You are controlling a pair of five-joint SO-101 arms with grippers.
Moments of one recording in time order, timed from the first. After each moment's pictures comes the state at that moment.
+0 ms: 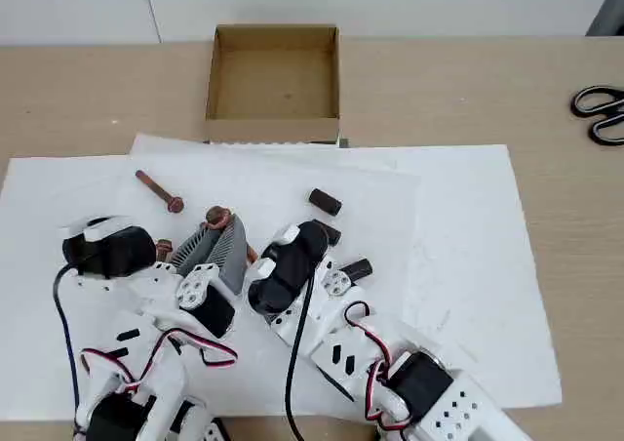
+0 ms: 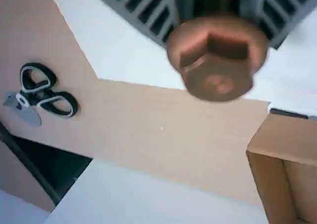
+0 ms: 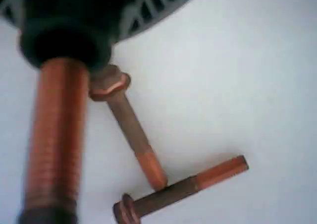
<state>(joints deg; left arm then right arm) 18.3 -103.7 73.7 53.9 35.8 -50.3 -76.7 72.8 41.0 1.5</state>
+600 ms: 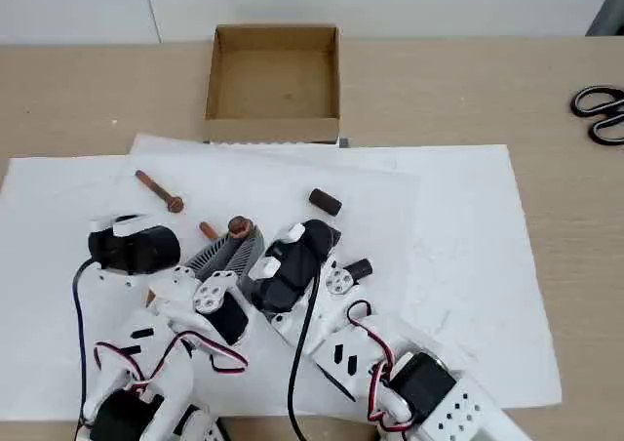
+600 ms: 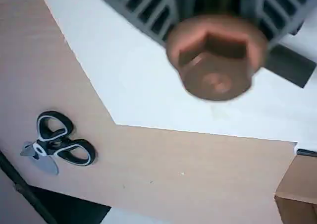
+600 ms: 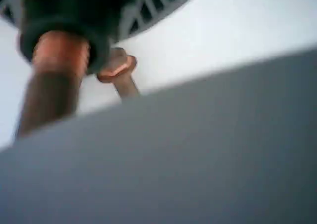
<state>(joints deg) 23.6 -103.4 74.4 54.9 35.7 -50.1 -76.9 72.6 40.1 1.5</state>
